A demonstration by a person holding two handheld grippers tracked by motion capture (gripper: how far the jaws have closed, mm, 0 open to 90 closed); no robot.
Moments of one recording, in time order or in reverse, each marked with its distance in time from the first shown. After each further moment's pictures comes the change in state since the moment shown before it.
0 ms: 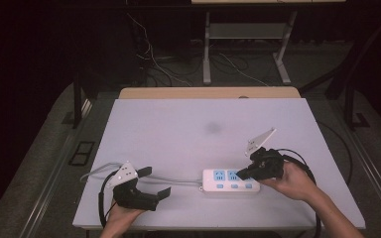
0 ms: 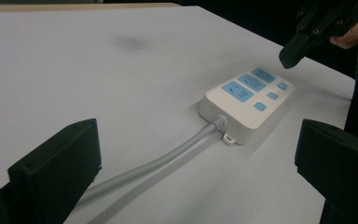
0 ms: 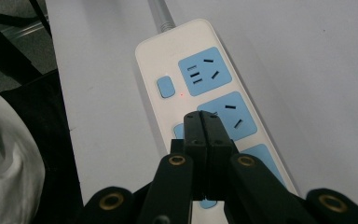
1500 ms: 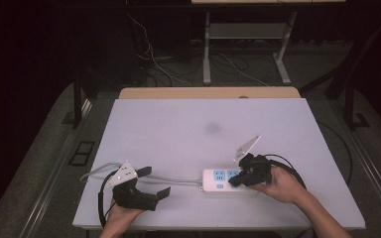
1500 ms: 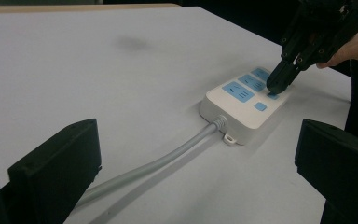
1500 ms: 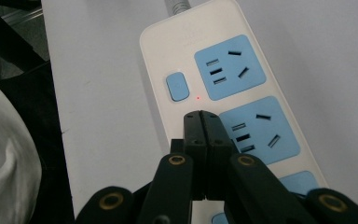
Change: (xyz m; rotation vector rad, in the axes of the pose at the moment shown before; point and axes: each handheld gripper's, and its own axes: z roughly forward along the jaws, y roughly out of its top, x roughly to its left) left arm 0.001 0.000 -0.001 -0.001 0.003 0.003; right arm 0.003 0.002 0.035 0.065 0.048 -0.008
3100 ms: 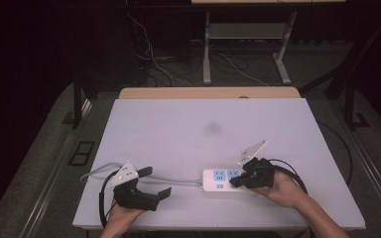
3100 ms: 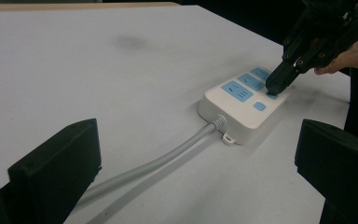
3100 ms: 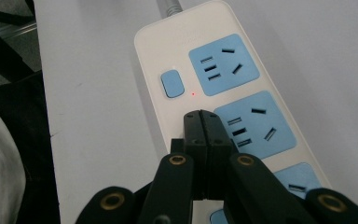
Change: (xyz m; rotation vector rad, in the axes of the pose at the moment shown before) left arm -0.001 0.000 0.002 0.004 -0.002 -0.003; right arm 0.003 -0.014 0.001 -0.083 -0.046 -0.012
